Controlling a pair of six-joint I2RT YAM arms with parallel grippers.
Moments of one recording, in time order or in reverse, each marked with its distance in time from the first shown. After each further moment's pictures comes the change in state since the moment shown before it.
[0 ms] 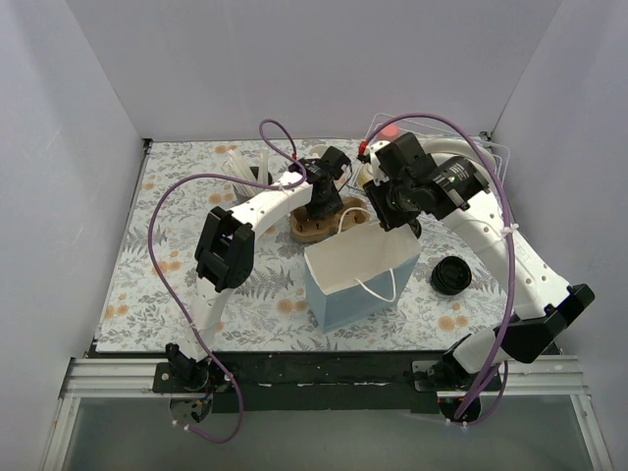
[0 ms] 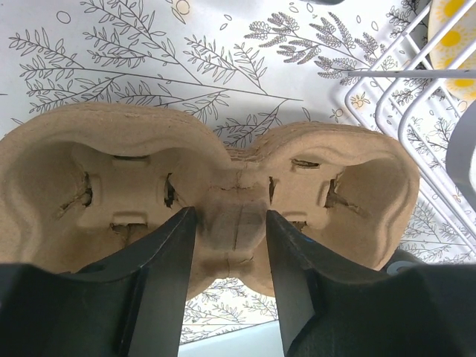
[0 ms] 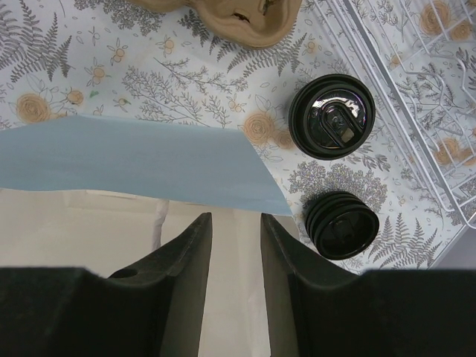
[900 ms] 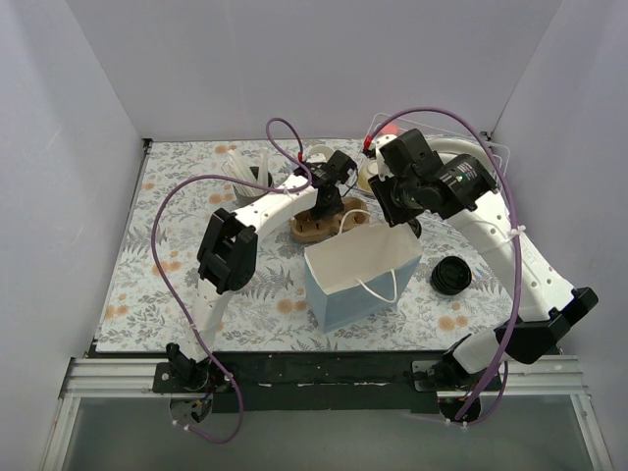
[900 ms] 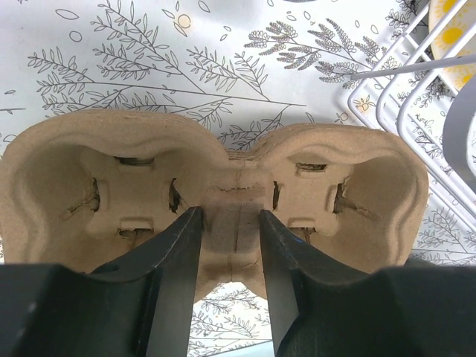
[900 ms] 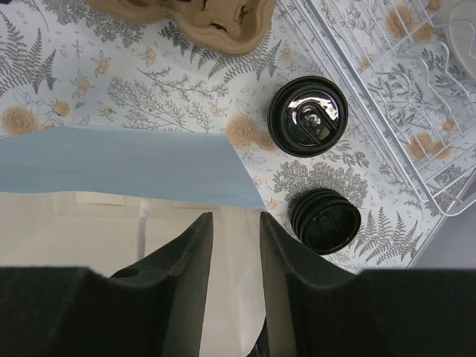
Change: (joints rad) left arm -0.025 0.000 -0.010 0.015 -0.090 0.046; right arm 0.000 -0.003 0.034 -0.021 0.055 0.004
